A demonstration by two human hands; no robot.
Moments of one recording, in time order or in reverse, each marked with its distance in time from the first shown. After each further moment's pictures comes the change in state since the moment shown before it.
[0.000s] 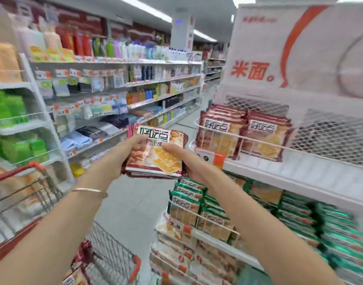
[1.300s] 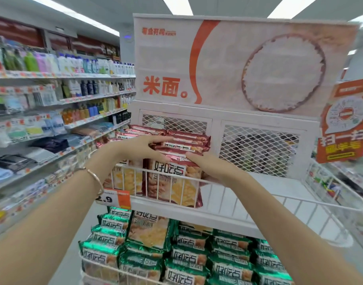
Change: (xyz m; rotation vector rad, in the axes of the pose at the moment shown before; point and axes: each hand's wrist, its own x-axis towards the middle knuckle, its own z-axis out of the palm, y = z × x) left_hand 0.092 0.096 0.276 1.034 -0.592 0.512; right_hand -0.033 -0.001 -0.338 -0.507 0.447 0.224
